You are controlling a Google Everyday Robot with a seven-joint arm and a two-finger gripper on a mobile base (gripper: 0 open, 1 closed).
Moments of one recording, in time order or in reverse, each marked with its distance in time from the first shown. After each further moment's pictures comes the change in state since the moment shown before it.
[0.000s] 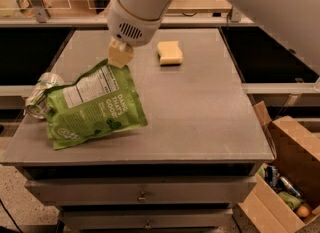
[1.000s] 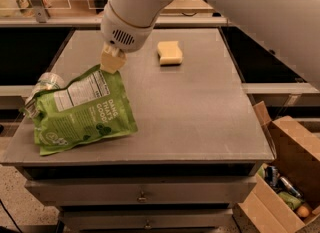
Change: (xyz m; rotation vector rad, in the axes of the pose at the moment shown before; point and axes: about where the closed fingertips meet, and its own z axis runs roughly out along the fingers) arm -0.011 0.004 0.024 -0.060 -0.039 -0.011
